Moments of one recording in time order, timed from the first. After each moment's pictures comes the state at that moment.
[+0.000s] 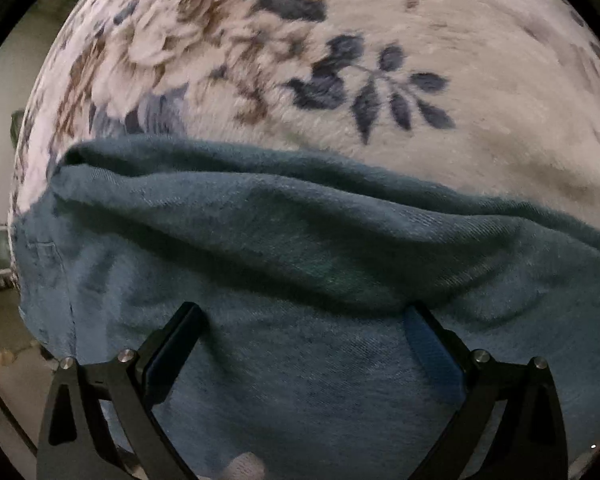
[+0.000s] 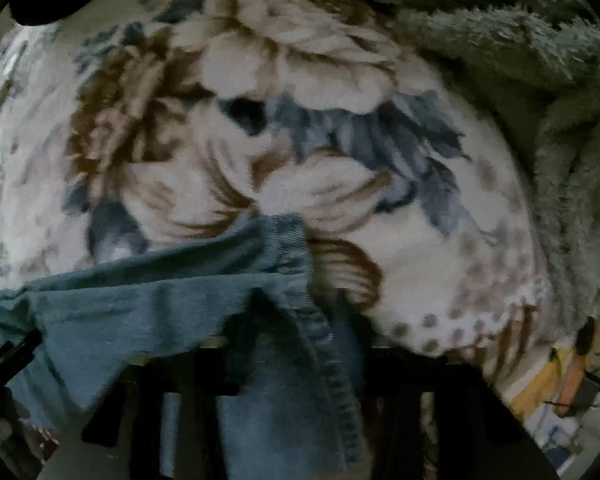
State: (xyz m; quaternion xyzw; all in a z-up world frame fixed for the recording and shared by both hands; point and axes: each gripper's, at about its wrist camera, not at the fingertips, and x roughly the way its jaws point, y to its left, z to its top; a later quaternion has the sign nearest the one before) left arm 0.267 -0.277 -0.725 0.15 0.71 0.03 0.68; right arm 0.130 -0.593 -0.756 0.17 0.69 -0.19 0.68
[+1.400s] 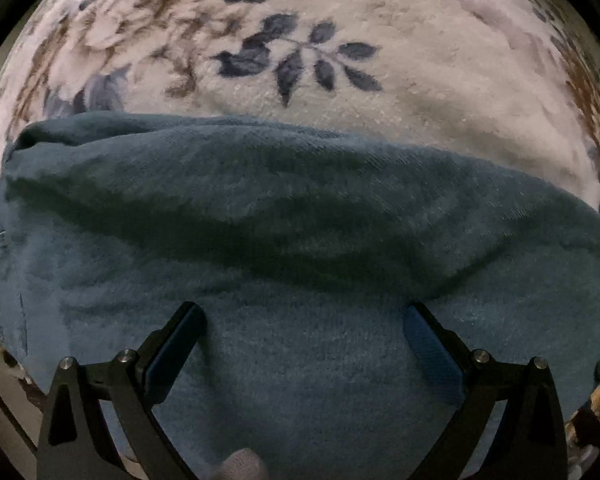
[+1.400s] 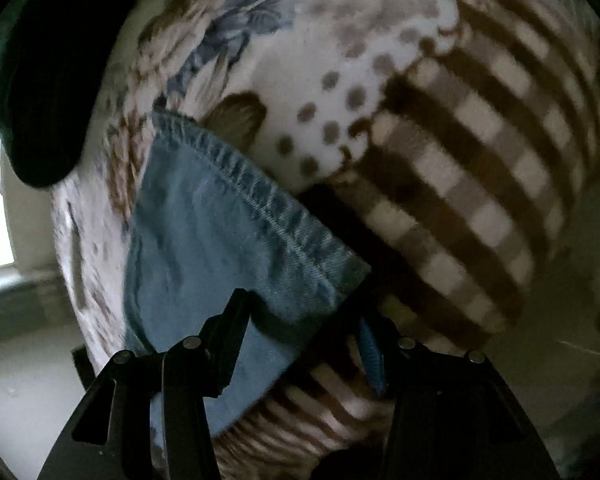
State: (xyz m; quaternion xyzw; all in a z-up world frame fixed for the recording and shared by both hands) left arm 0.256 -0.285 -0.737 0.09 0.73 -0.04 0.68; right arm -0.015 -0.586 -0.783 0.59 0.48 -0.20 0.62
